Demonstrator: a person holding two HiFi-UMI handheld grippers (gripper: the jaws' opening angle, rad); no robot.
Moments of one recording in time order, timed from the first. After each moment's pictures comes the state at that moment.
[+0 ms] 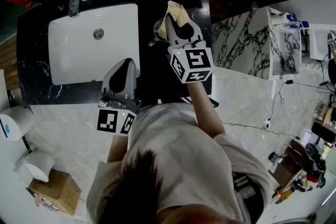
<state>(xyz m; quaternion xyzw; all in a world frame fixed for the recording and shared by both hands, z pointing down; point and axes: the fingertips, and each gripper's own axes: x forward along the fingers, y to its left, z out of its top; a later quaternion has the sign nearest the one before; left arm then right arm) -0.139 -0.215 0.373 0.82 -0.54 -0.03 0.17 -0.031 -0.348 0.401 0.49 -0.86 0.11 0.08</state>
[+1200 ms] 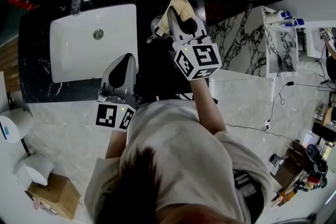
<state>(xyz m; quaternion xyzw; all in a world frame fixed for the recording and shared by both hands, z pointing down) -0.132 -0.207 0.354 0.83 -0.54 -0.04 0.14 -0.023 -0.338 0.346 0.48 -0.87 0.09 0.01</state>
